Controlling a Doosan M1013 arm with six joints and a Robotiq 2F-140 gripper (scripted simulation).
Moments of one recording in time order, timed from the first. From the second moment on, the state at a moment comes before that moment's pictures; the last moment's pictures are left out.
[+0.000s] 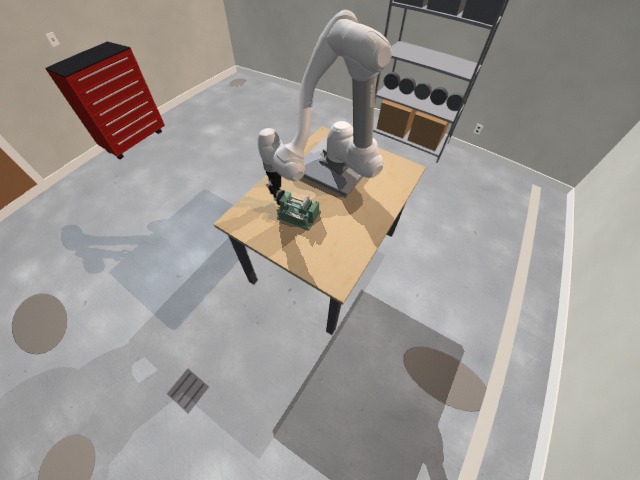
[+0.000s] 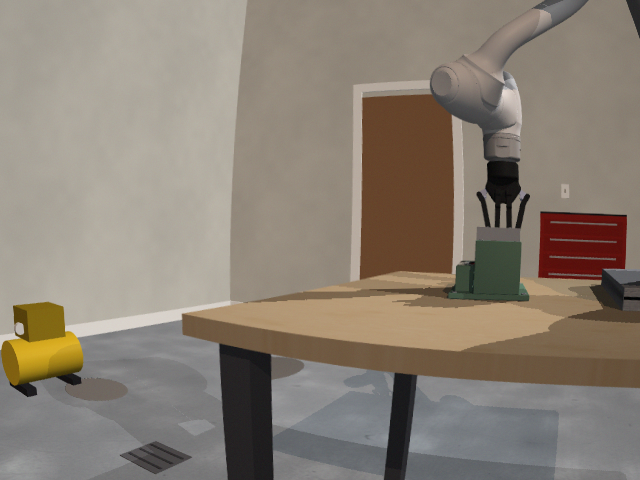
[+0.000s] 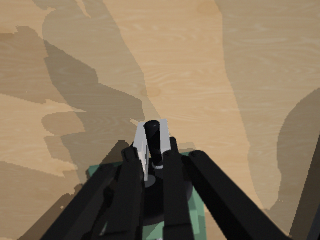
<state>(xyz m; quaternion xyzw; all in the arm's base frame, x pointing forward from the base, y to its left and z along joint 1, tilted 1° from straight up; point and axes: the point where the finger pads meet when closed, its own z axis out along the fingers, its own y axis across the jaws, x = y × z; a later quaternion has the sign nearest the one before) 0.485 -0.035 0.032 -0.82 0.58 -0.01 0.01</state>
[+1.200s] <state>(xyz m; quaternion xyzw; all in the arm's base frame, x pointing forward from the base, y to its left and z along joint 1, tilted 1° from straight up) 0.473 -0.039 0.043 -0.82 0.58 -0.01 0.01</state>
